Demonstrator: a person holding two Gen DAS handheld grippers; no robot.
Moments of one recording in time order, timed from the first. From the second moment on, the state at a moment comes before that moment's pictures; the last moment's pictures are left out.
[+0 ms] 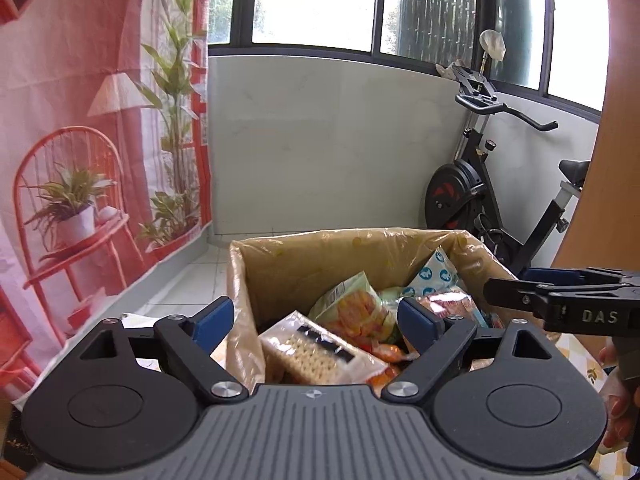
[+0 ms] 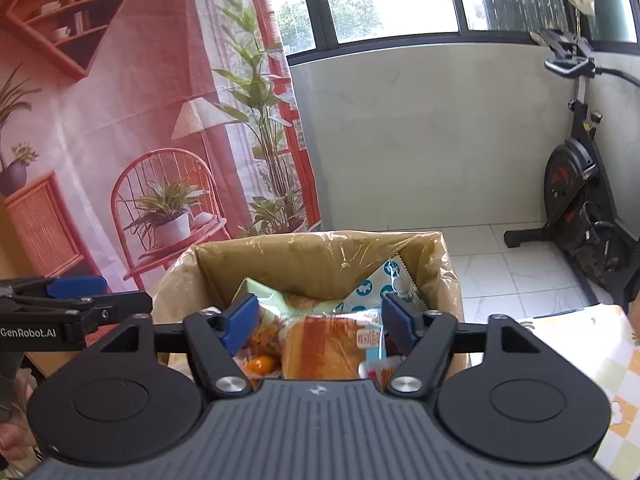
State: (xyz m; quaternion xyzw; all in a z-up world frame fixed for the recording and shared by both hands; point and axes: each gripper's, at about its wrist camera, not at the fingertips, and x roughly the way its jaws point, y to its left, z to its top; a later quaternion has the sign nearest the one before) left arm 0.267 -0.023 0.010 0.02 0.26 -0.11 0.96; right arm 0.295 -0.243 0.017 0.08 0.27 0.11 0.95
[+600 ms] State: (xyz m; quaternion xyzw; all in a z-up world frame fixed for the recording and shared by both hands) left arm 0.166 -0.024 0.040 0.05 0.20 -0.09 0.97; right arm 0.173 -0.229 0.051 0.06 0.21 0.10 0.97
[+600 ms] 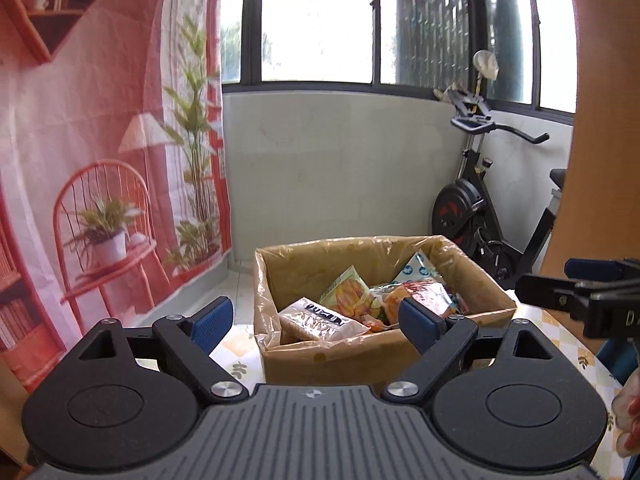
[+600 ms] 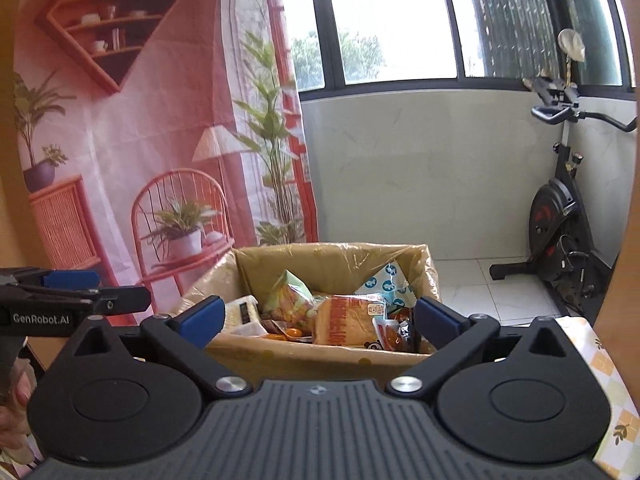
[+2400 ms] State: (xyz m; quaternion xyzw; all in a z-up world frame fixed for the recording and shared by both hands) left arm 0.030 -0.011 0.088 0.02 0.12 -0.07 0.99; right arm 0.016 -0.206 0.121 0.08 0.16 0.09 0.98
